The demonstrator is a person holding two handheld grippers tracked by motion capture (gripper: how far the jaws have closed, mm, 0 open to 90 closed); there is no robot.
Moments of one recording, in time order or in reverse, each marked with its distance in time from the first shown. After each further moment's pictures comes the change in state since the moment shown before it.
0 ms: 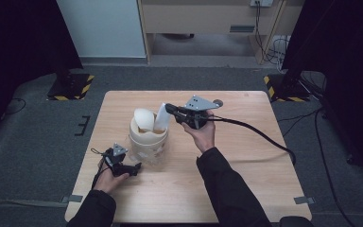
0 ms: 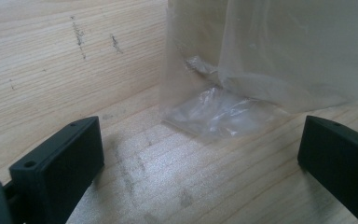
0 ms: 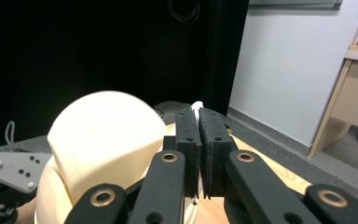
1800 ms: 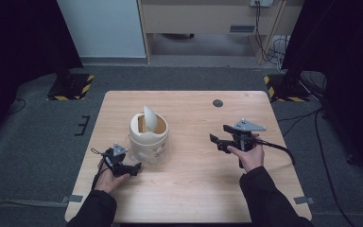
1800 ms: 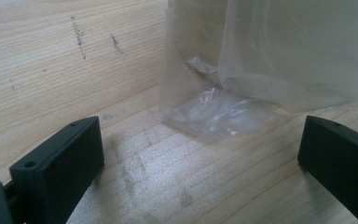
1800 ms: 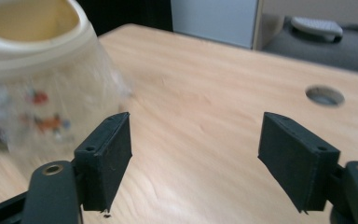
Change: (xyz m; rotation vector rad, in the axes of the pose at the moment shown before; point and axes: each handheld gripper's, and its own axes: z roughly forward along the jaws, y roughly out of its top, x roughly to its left) left arm 0.000 0.000 0.000 -0.001 0.001 -0.001; right arm -0.042 -0.082 -0.134 0.261 -0.249 0.209
